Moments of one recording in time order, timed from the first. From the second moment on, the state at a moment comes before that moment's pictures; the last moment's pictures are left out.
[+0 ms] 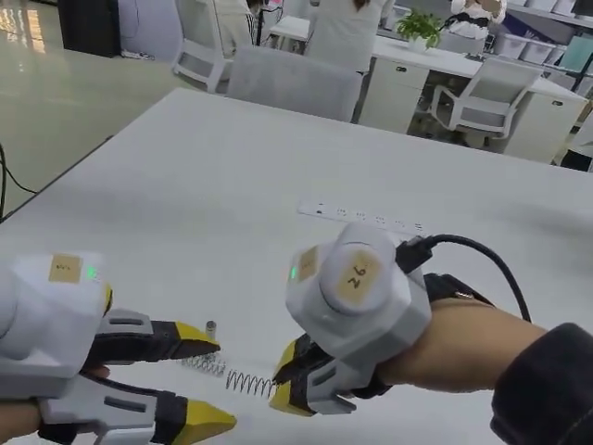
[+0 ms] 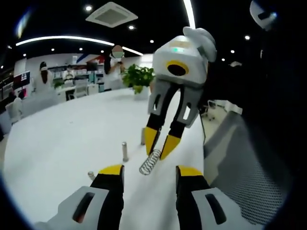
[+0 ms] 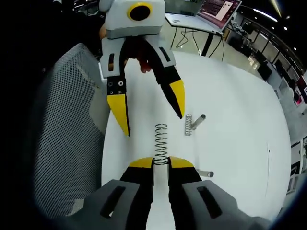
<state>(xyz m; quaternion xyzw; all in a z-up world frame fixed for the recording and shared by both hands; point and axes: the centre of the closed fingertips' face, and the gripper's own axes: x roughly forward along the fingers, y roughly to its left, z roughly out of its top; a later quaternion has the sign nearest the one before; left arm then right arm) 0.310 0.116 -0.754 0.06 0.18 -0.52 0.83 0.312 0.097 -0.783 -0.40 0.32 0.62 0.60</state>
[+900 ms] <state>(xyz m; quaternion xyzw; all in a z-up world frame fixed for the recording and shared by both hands) 0.300 0.112 -0.762 0.06 0.17 -0.54 0.82 0.298 0.101 -0.782 -0.42 0.30 0.64 0.57</state>
